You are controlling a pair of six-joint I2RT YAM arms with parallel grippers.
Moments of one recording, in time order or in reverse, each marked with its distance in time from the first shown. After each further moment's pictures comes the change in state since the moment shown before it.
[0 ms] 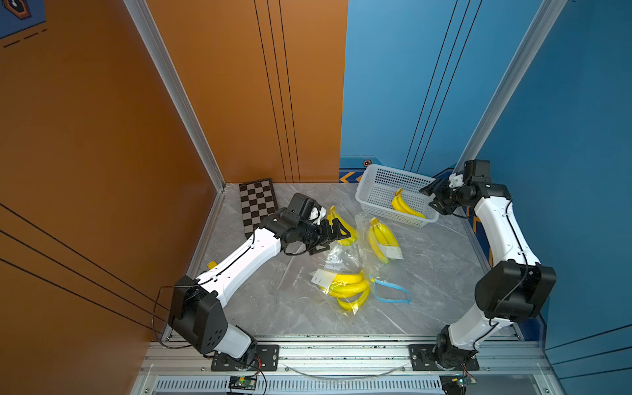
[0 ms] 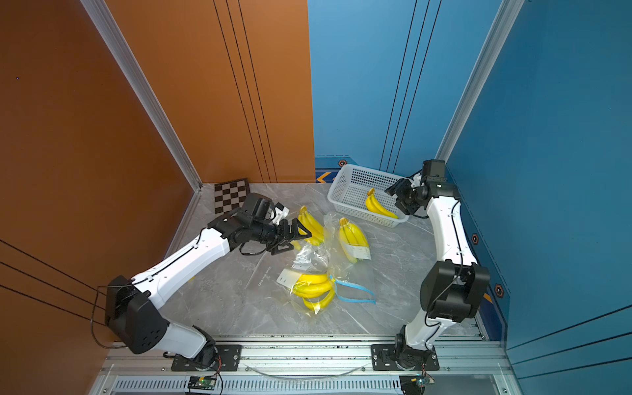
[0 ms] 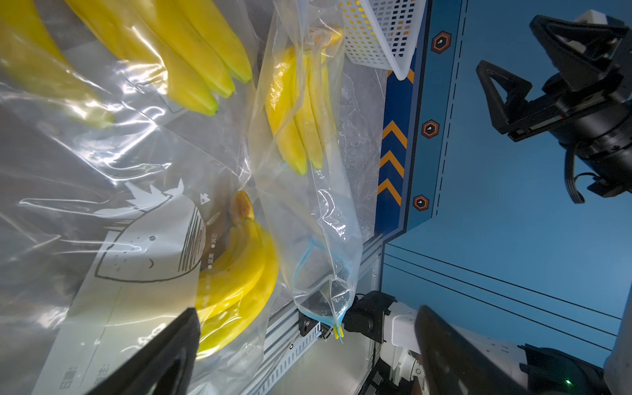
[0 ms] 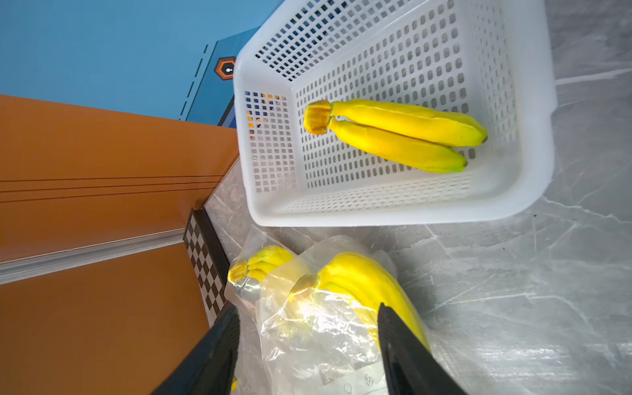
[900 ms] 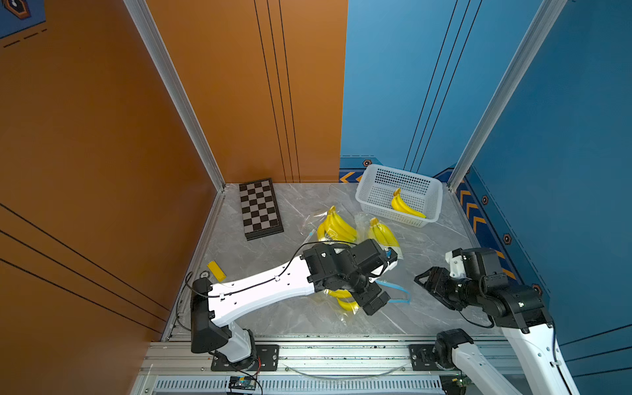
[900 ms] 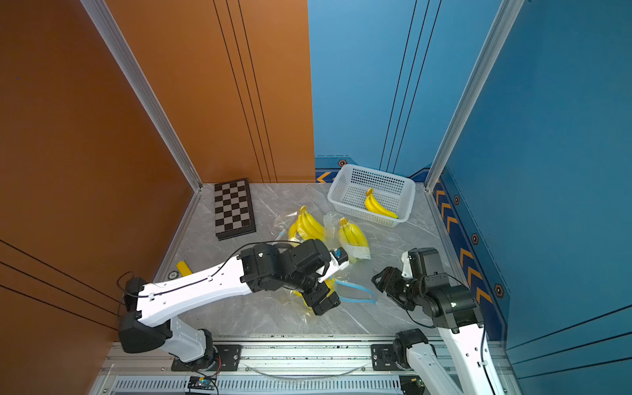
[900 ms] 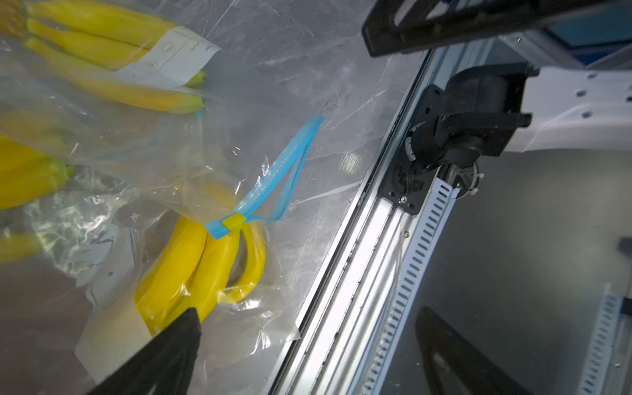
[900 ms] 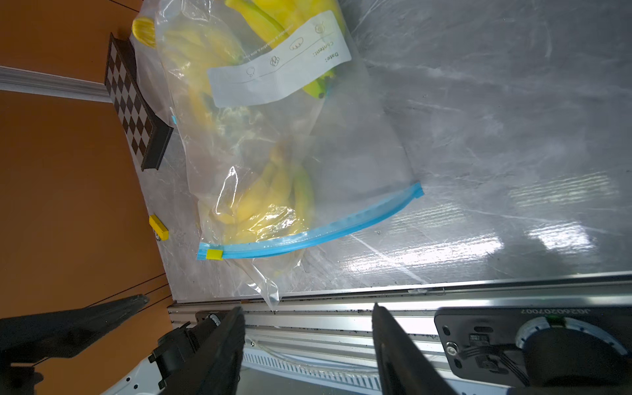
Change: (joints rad) left arm -0.694 0.098 0.308 -0.394 -0.576 0.692; right arm 0.333 -0.939 -0.622 -0.434 0.148 0.087
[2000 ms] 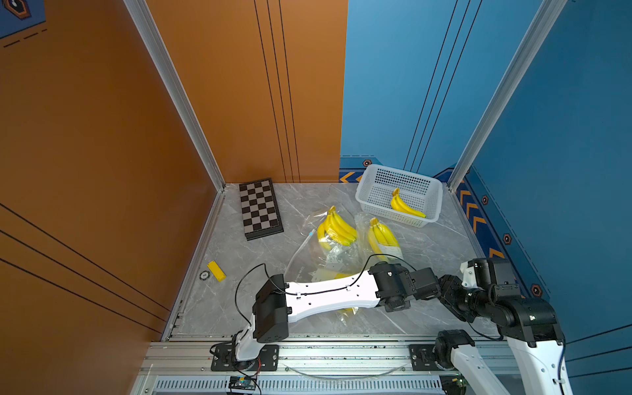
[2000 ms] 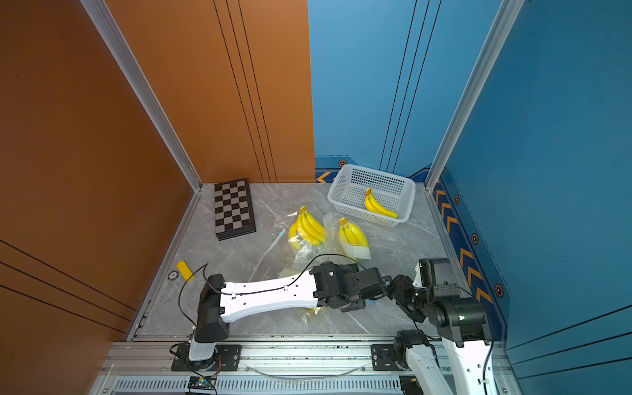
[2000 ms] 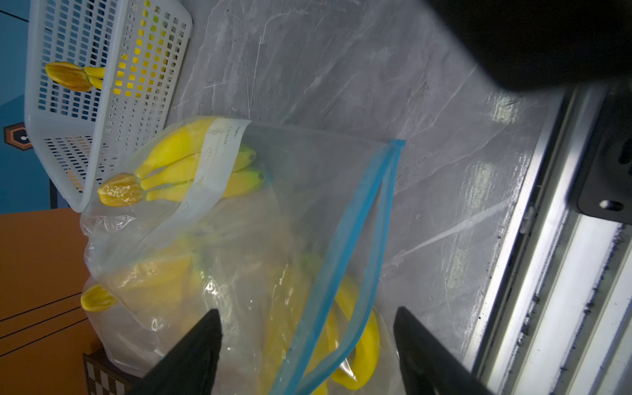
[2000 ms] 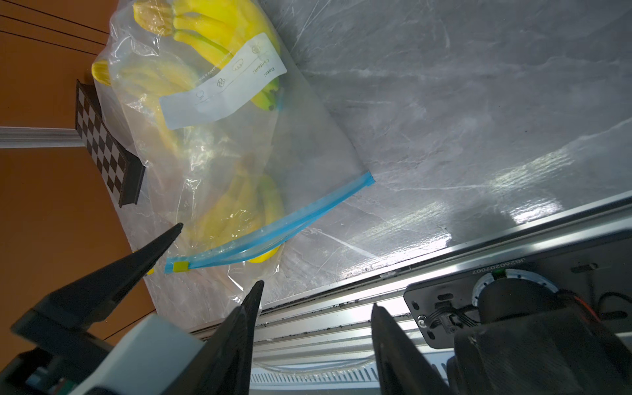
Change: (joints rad) left arm -0.104 0.442 0.338 -0.031 -0.432 0.337; right arm -0.130 -0.048 0.024 -0.134 0.048 0.000
